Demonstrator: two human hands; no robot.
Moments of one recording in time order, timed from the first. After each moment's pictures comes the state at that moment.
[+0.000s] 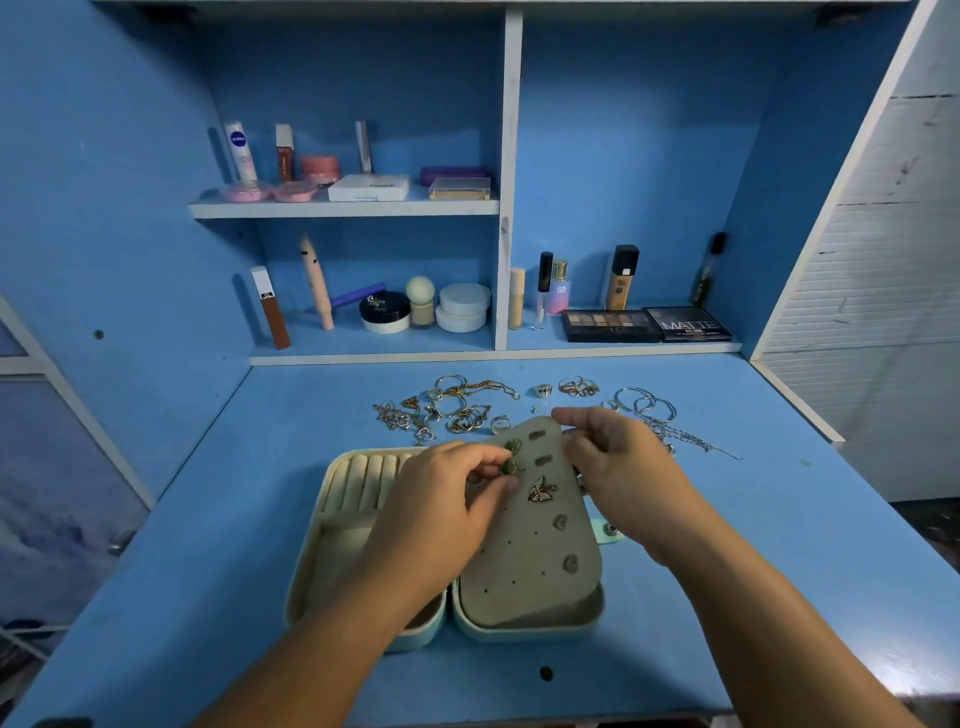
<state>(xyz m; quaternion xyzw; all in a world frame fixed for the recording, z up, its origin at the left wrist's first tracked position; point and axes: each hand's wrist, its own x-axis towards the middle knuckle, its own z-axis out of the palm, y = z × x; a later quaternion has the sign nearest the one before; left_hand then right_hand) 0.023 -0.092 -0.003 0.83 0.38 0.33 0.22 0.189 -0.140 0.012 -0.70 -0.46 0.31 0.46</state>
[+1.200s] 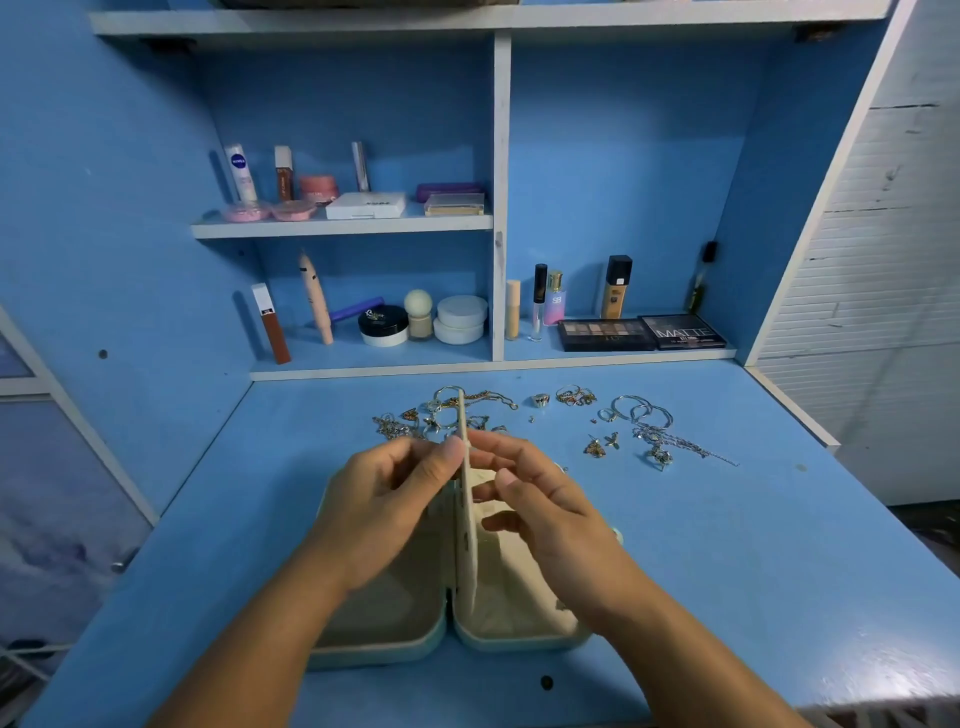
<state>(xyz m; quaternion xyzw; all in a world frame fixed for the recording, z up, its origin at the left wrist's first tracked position) -0.017 -0.081 0.014 0.72 0.38 0.34 0.46 0.140 -0.150 -0.009 -0.46 -0.50 0.46 0.58</state>
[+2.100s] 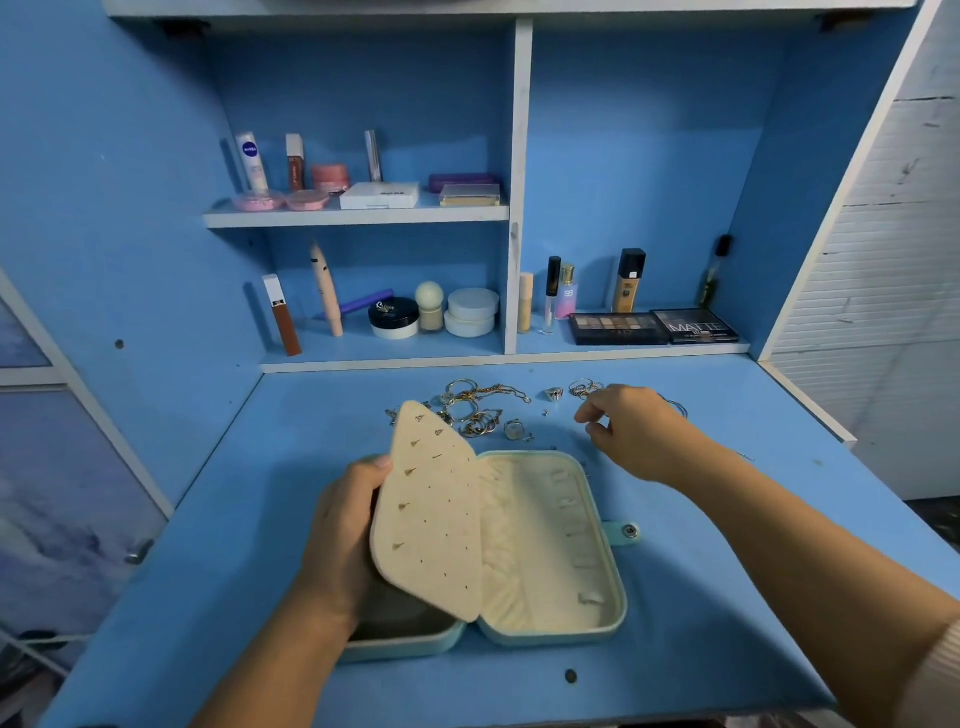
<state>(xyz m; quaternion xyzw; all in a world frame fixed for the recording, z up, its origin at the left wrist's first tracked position) -0.034 -0.082 -0.010 0.46 0.40 0.45 0.65 0.245 -0.088 0.002 -0.76 -0.63 0.08 0.16</state>
